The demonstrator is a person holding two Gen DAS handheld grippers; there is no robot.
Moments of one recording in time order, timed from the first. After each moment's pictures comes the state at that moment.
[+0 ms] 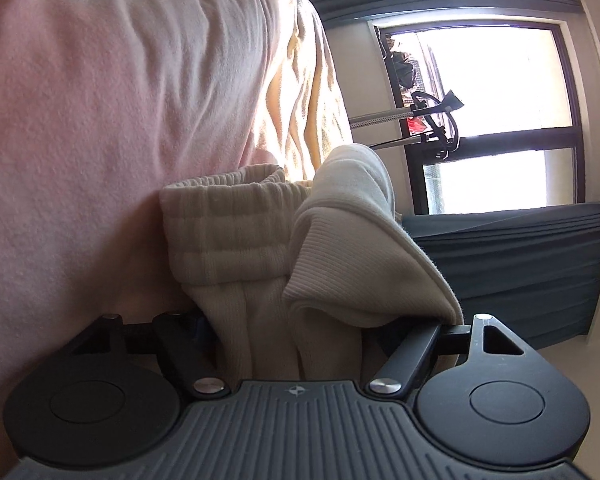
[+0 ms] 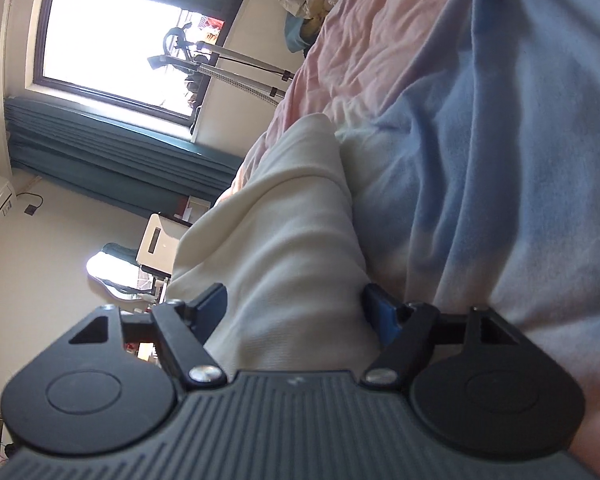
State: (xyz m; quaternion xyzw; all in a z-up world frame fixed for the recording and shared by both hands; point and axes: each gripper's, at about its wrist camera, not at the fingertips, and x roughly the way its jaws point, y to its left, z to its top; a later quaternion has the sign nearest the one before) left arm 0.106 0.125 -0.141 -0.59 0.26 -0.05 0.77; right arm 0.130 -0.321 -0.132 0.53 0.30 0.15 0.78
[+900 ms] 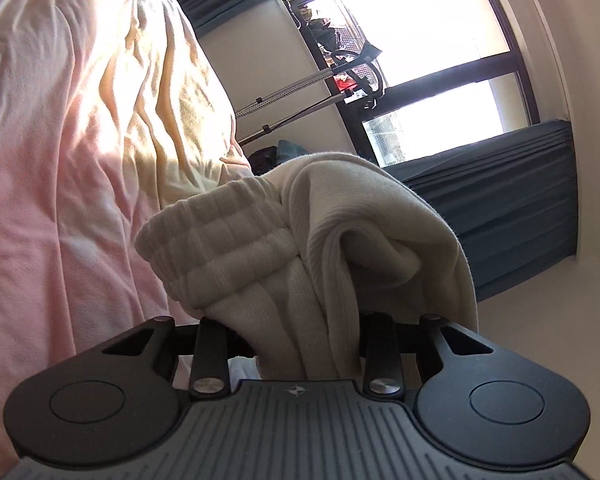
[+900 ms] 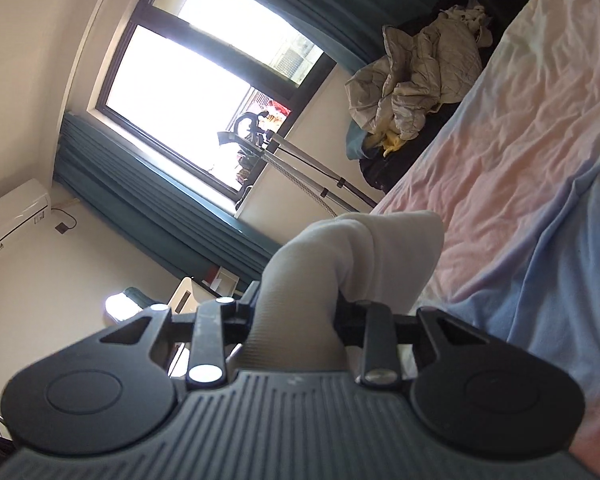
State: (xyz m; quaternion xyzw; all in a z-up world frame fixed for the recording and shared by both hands) left arm 0.111 0.017 -0.027 -0.50 0.23 -0.13 0.82; right arm 0.074 -0.389 0.026 0.46 0.15 0.12 0.87
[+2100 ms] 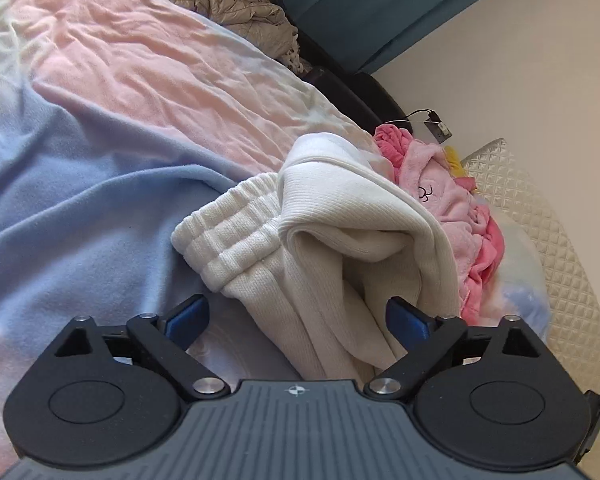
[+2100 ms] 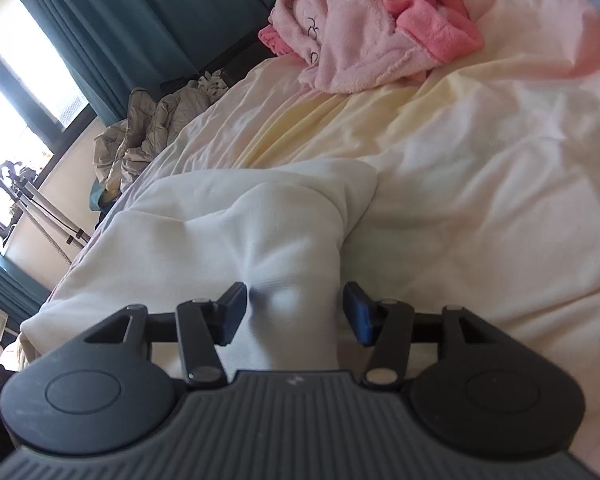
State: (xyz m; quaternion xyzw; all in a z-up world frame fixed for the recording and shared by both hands) left arm 0.178 -0.294 -0.142 -0.22 0.40 -0.33 0.83; right arm -0.033 -0.653 -0.091 0.35 0.25 -0.21 0.88
